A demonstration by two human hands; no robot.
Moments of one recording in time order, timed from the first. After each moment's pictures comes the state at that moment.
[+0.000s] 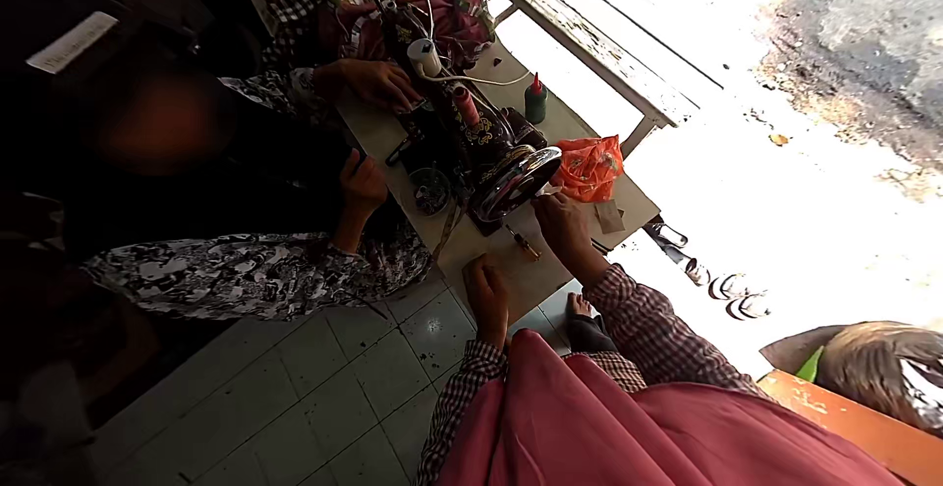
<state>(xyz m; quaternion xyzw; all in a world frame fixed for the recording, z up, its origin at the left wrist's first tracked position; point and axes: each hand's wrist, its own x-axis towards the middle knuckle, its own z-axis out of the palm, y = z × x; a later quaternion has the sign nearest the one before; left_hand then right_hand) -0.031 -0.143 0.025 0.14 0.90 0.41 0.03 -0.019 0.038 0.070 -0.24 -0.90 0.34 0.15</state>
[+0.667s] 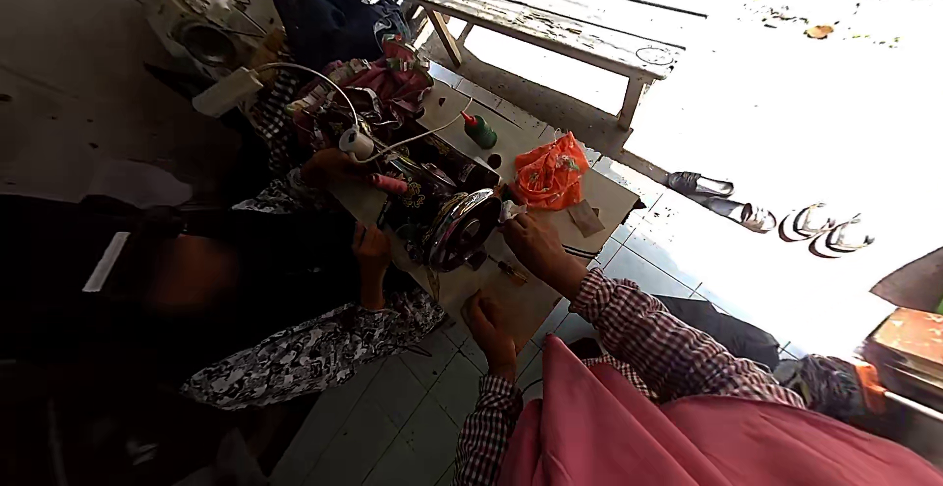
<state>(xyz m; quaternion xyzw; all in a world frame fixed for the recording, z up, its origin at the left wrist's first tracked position) -0.028 -0.141 0.021 0.18 0.92 0.34 0.00 -0.032 0.050 0.035 -0.19 -0.88 0.35 0.25</state>
